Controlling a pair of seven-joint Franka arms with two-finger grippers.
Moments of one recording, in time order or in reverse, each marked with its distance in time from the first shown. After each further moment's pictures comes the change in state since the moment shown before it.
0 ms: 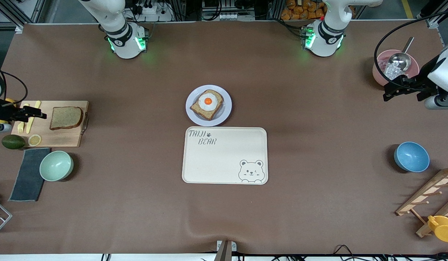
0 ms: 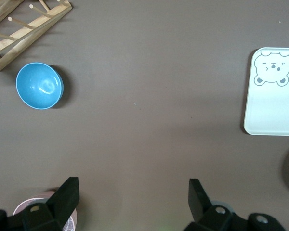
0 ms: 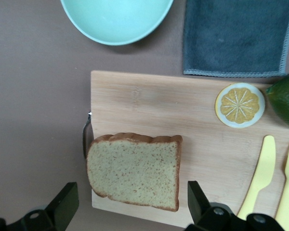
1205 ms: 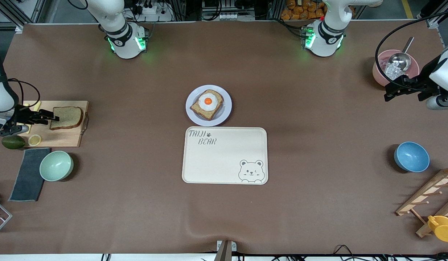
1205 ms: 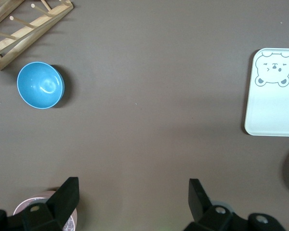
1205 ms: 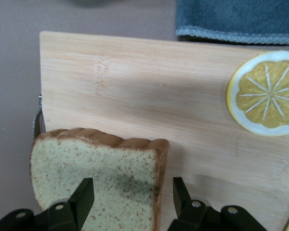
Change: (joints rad) left arm 0.005 0.000 0.001 0.000 0.000 0.000 0.000; right arm -0.083 0.169 0.000 -0.021 0.082 0.112 -0.207
